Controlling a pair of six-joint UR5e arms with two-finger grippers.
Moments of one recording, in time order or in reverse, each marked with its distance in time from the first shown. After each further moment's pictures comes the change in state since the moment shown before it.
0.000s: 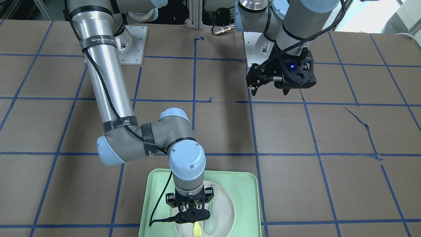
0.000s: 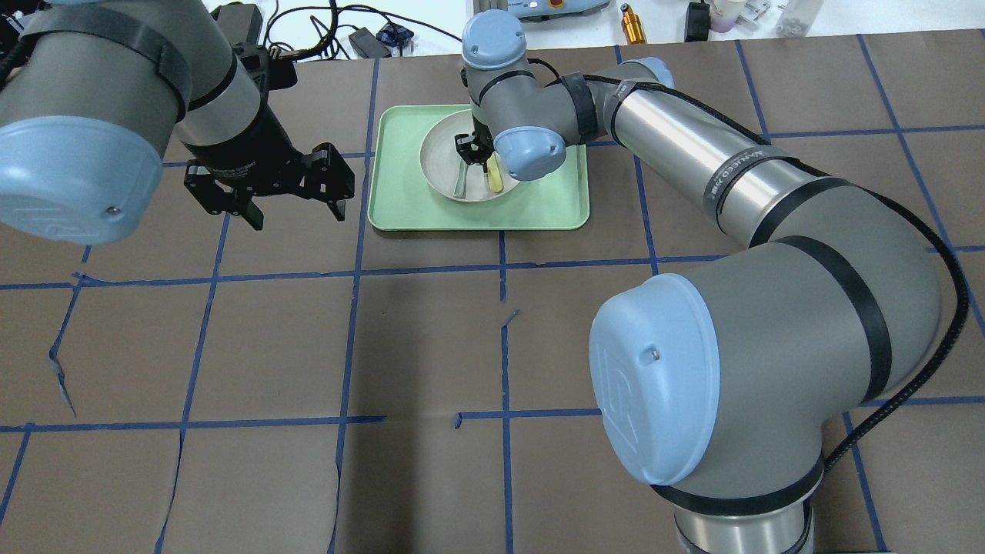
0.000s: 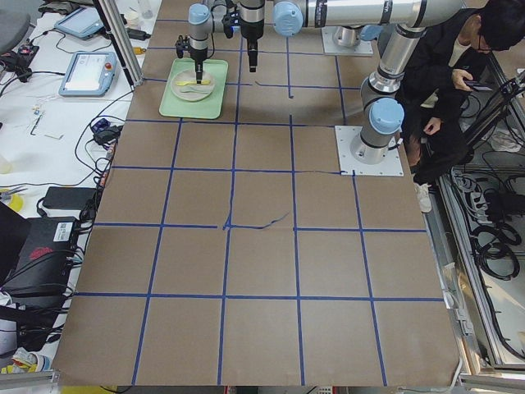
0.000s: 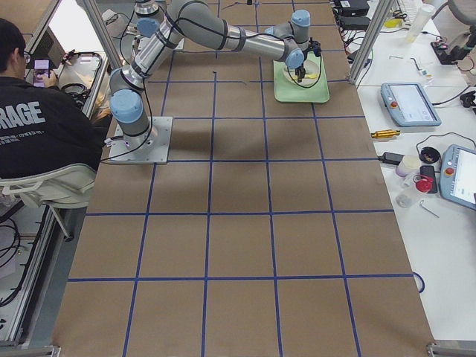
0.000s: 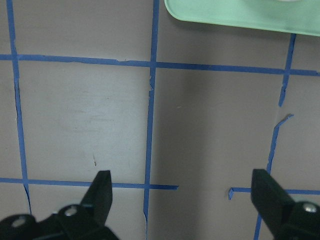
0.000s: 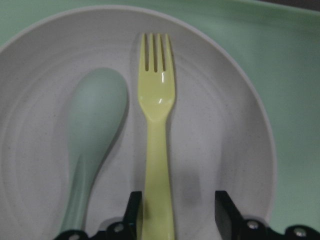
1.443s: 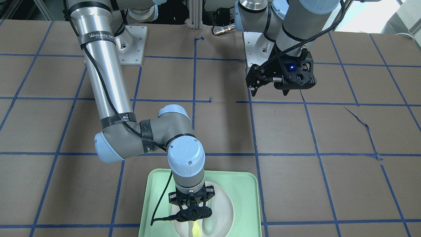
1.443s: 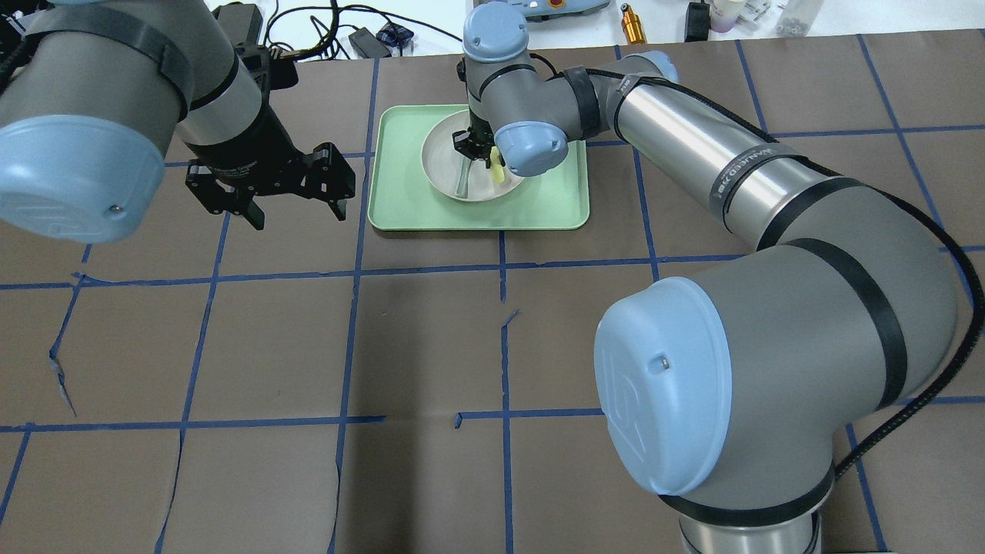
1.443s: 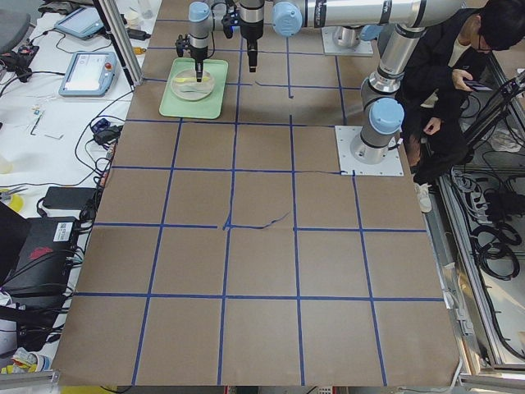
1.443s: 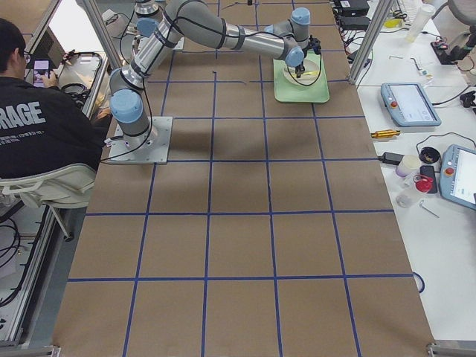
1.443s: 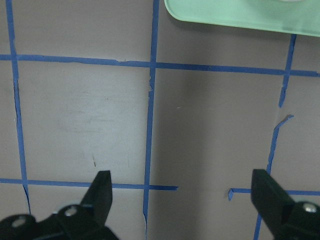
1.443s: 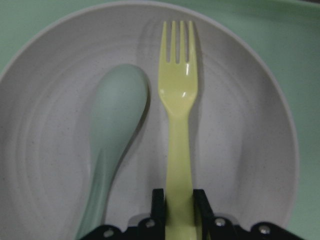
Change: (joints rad) left arm -0.001 -0.003 0.001 0.001 0.000 -0.002; right arm -0.002 -0.036 0.008 0.007 0.024 -0.011
